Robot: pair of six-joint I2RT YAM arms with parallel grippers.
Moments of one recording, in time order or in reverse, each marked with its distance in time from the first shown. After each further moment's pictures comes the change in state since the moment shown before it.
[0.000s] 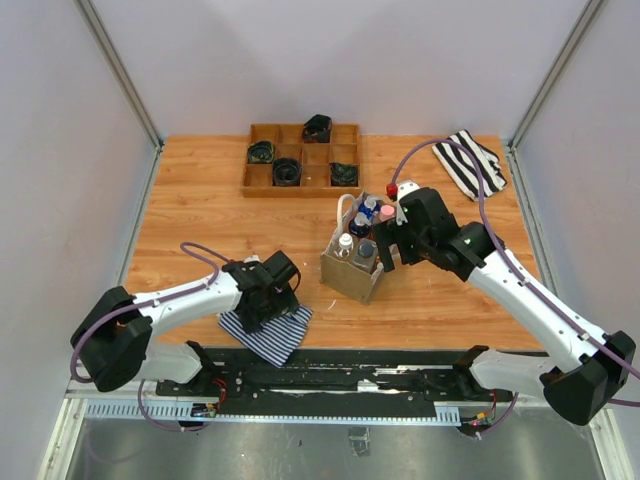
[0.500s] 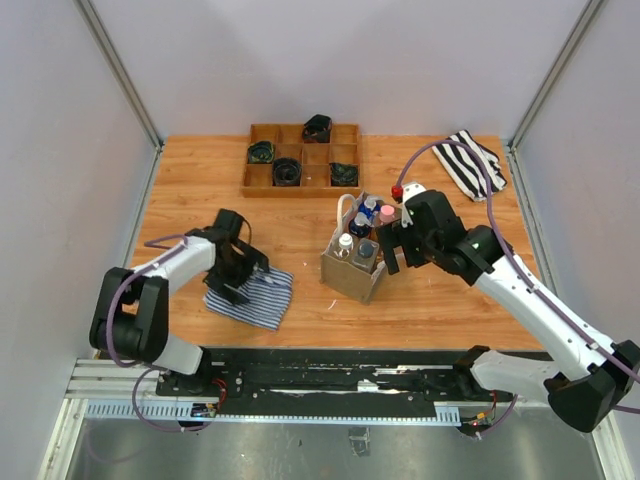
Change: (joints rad) left arm 0.501 0.137 0.077 0.044 0.236 0.054; right arm 0.000 -0.035 0.000 -0.031 0.010 0.000
